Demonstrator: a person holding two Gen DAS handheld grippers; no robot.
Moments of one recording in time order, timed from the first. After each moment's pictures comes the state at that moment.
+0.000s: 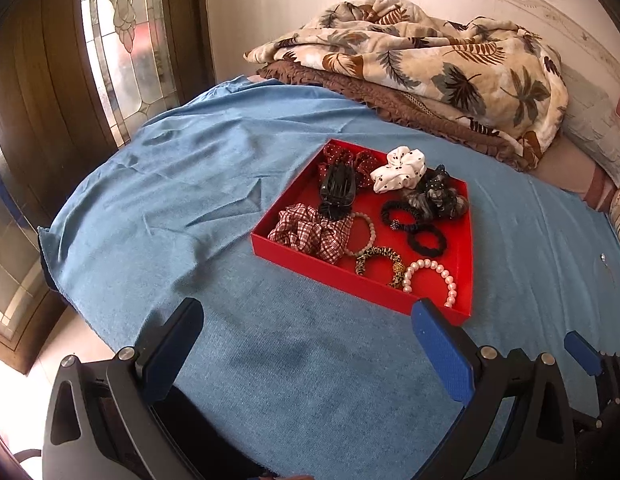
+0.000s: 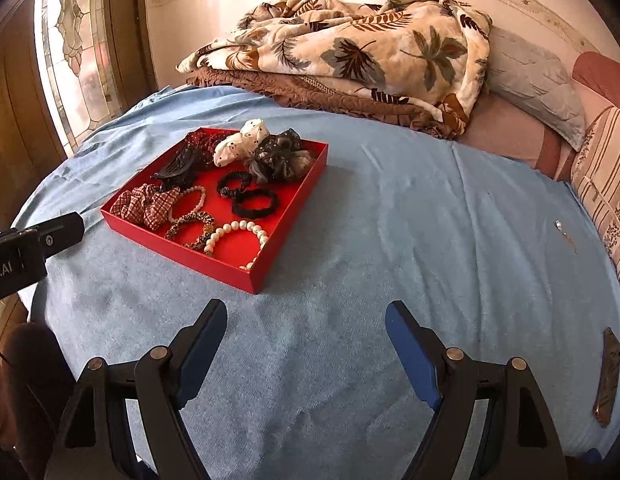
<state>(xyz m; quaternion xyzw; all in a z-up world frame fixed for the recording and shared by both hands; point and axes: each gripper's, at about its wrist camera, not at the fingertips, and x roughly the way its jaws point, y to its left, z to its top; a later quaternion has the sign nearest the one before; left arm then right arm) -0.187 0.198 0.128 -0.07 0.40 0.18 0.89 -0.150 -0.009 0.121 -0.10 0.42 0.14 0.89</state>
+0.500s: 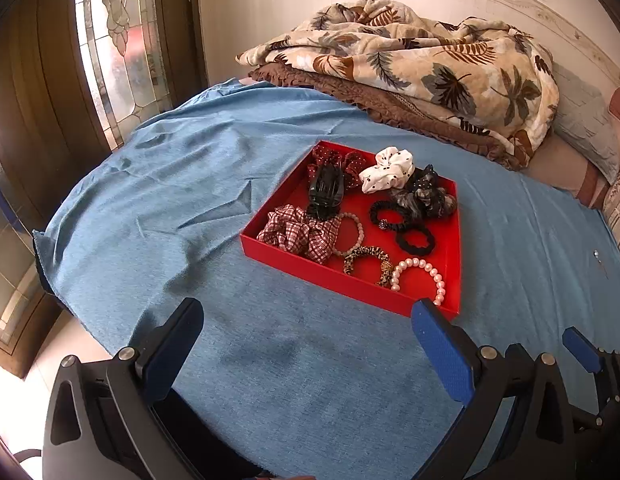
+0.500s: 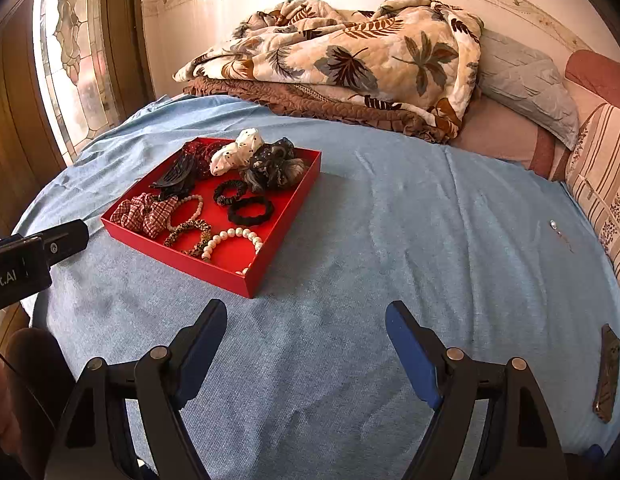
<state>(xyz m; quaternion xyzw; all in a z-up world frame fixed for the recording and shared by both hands) -0.187 0.191 0.129 -0.07 0.40 0.17 0.90 -0.156 -0.017 0.127 -0.09 0.41 0.14 0.90</state>
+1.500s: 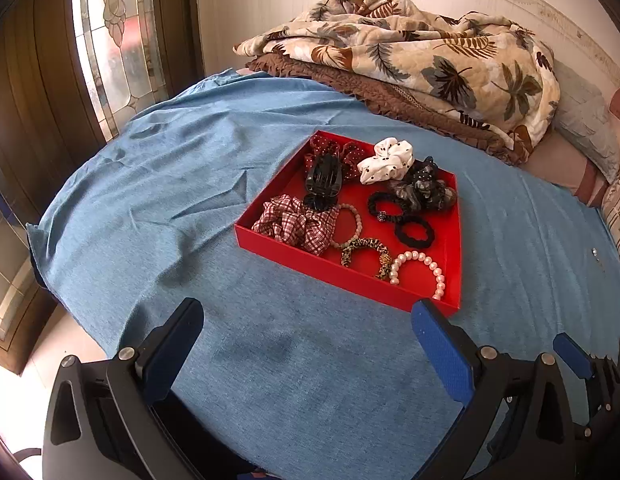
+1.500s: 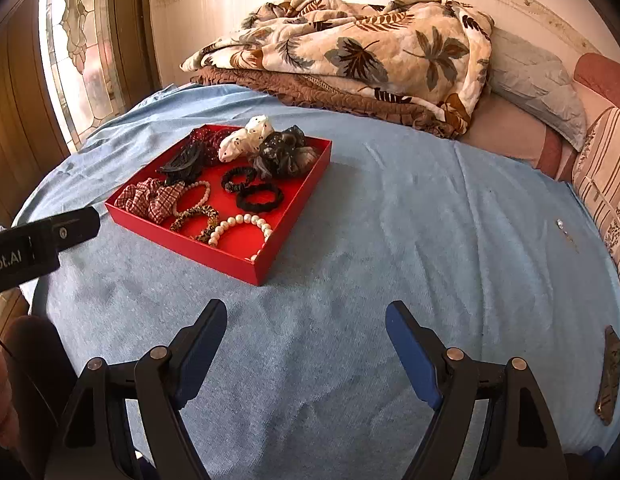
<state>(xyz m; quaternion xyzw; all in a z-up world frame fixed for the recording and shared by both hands) -0.184 0.192 0.122 -0.07 0.41 0.16 0.89 -0.158 -0.010 0.117 -0.10 0.42 0.15 0.89</state>
